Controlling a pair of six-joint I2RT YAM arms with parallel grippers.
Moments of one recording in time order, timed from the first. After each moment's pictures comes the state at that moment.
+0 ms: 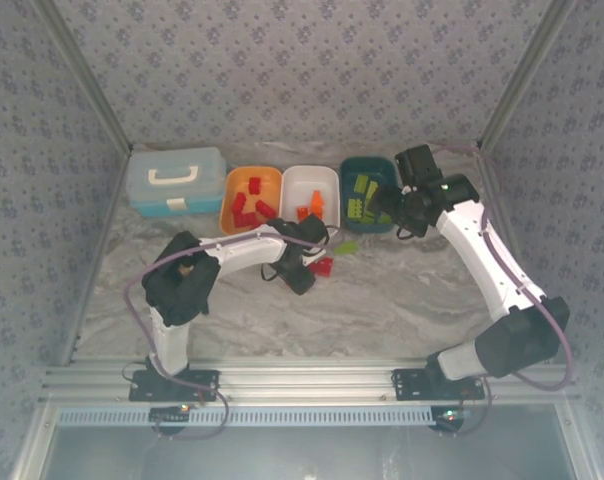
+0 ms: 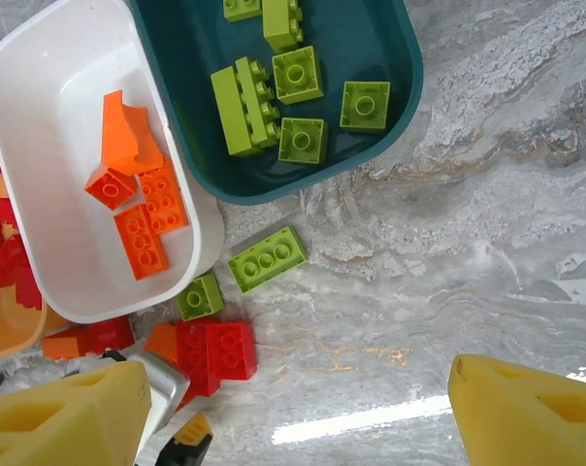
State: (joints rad) left arm -0.86 1.94 1.34 -0.82 -0.07 -0.01; right arm 0.33 1.42 1.44 -1.07 0.01 0.72
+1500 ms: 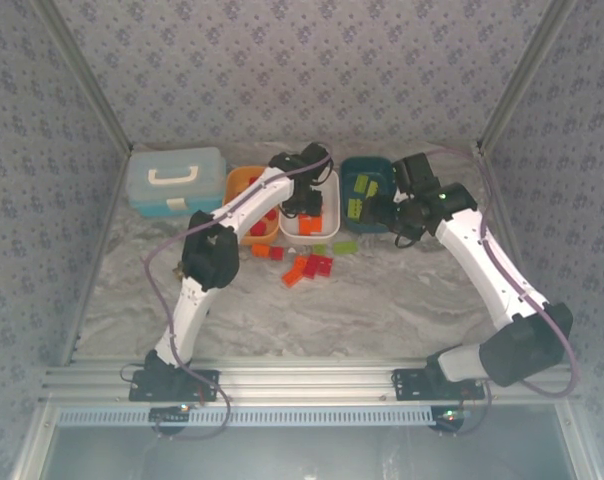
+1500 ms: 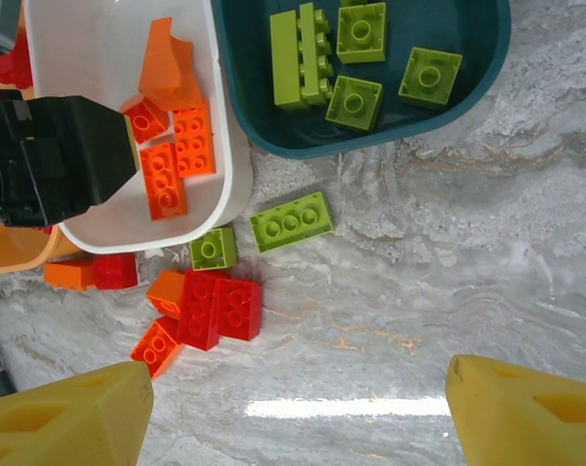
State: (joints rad) left arm -0.67 2.37 2.26 -1.15 -0.10 -0.49; right arm 0.35 1.37 1.36 -1.02 -0.07 0.59
